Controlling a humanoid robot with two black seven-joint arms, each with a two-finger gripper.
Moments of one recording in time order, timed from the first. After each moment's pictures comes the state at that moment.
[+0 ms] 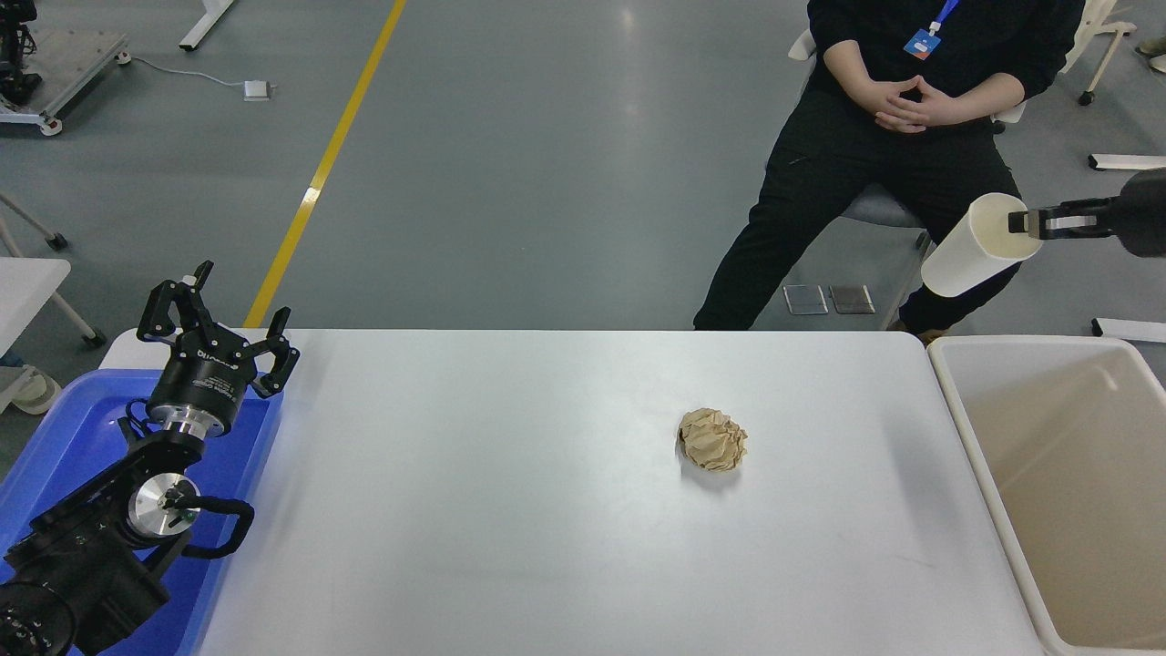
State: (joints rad) left arm -0.53 0.39 -0.87 -0.51 0.08 -0.53 -0.58; right arm 1.35 -0.60 -0.73 0.12 -1.02 0.29 0.87
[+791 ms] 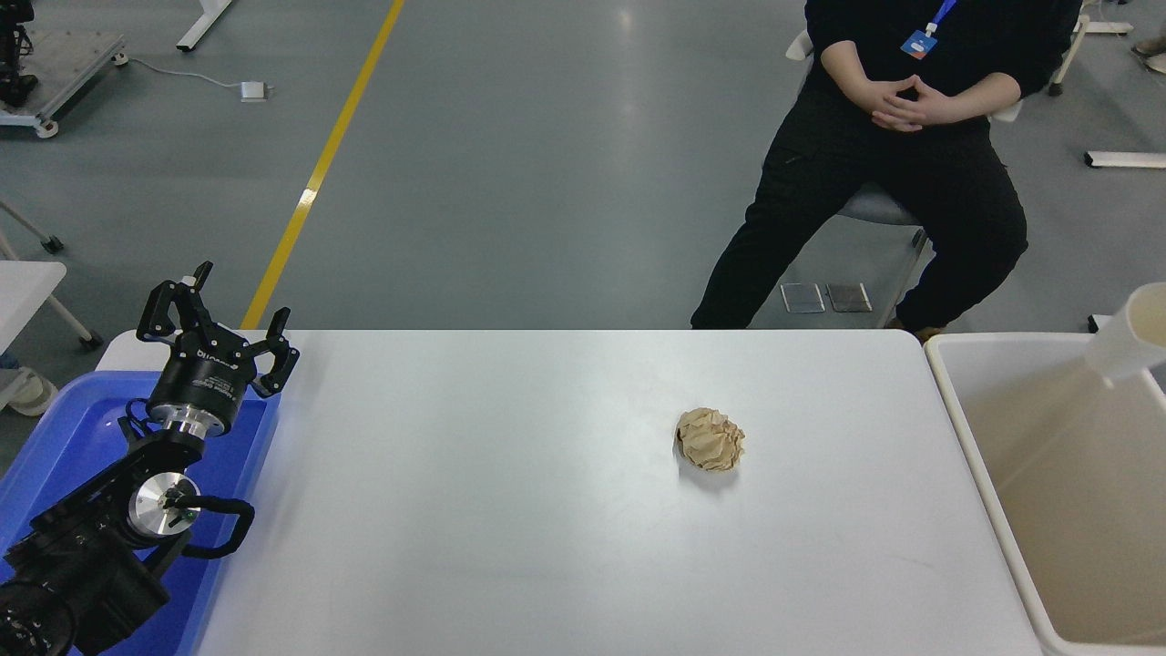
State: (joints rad) left arm -0.53 0.39 -0.87 -0.51 0.08 -0.53 -0.58; right arm 0.98 -0.67 -0.71 -0.06 -0.70 0.29 0.57
